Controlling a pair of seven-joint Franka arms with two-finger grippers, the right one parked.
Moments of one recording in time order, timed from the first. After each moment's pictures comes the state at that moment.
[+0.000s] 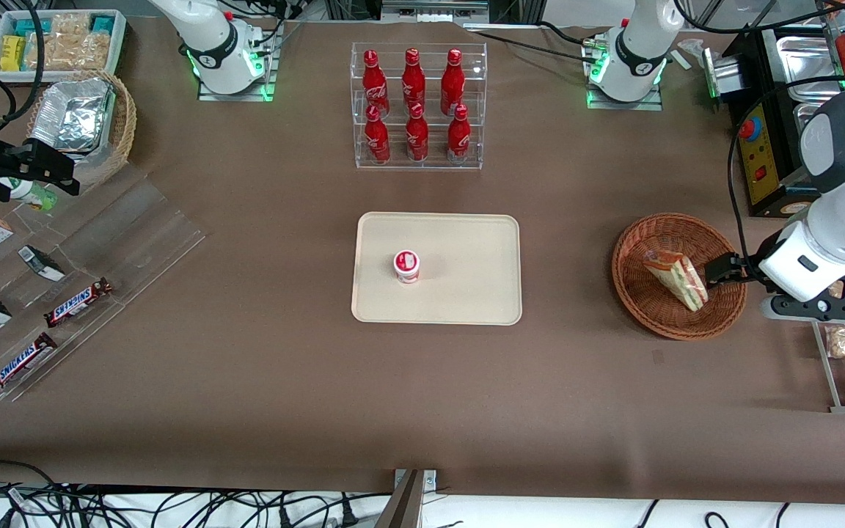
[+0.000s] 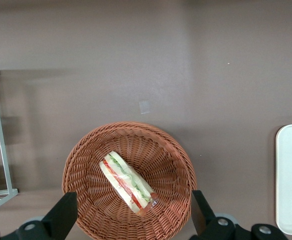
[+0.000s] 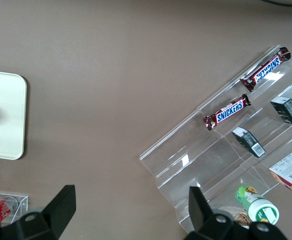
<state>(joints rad) -0.08 0.30 0.06 -1.55 0.02 1.88 0.03</state>
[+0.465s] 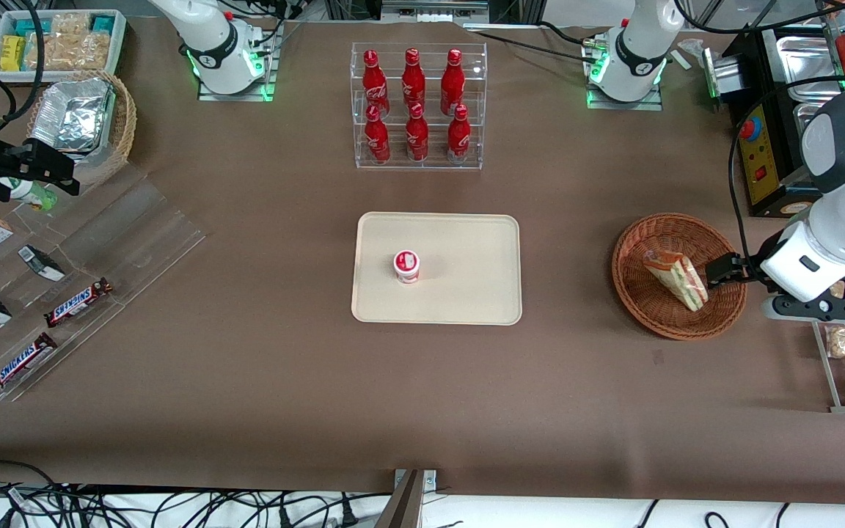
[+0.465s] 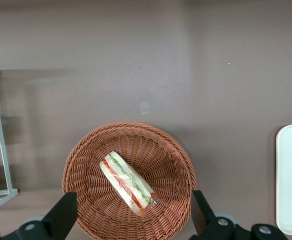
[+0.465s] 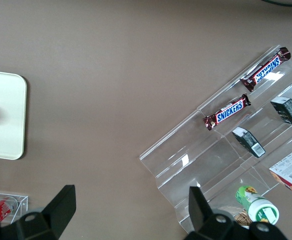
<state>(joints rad) -0.08 0.30 0.06 -1.54 0.02 1.88 0.02</state>
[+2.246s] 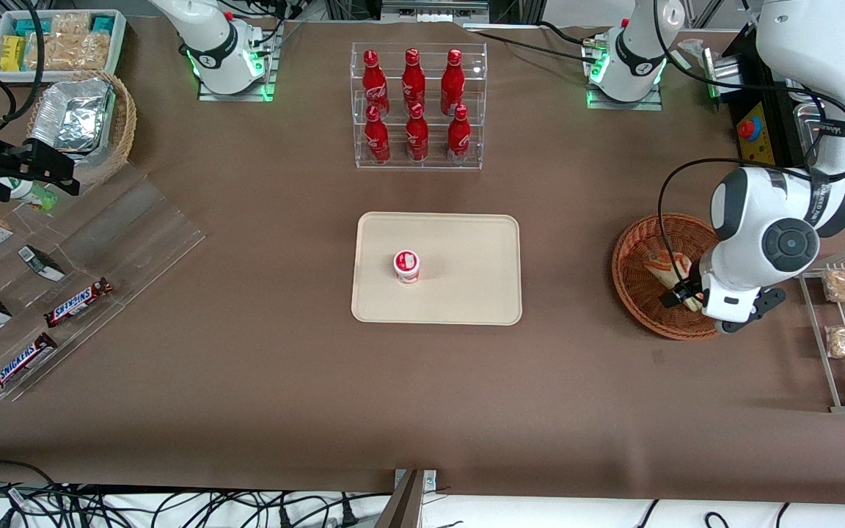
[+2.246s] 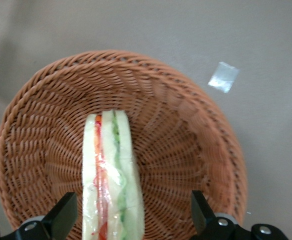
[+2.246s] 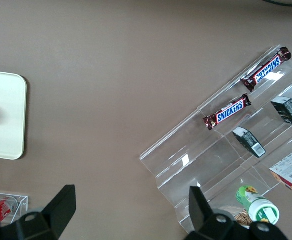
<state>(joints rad) -0.07 0.43 0.06 -1.89 0.14 2.18 -0.68</state>
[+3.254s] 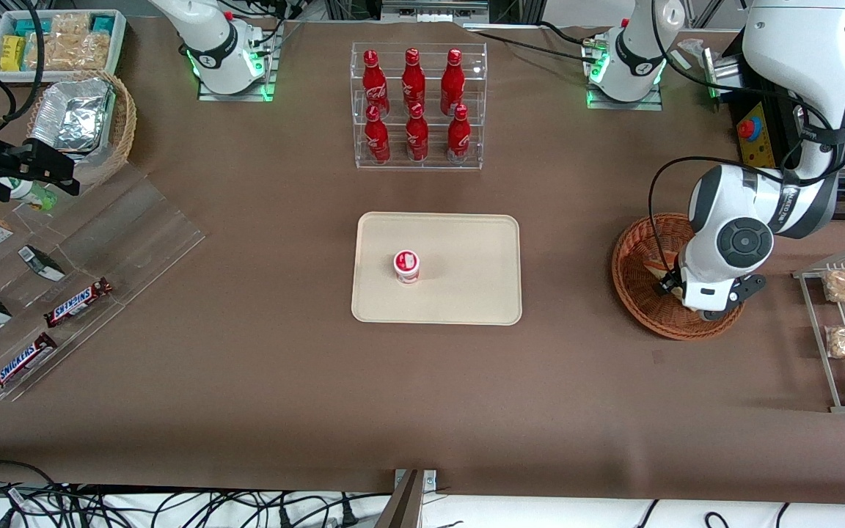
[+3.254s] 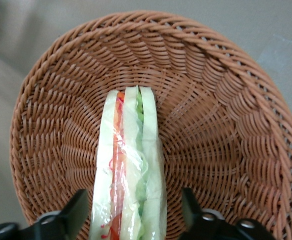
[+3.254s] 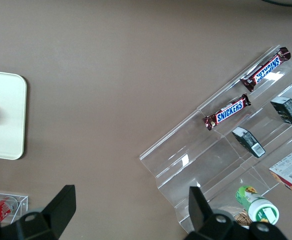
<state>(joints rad) -0.08 0.43 0.04 -1.96 0.24 2.18 -0.84</state>
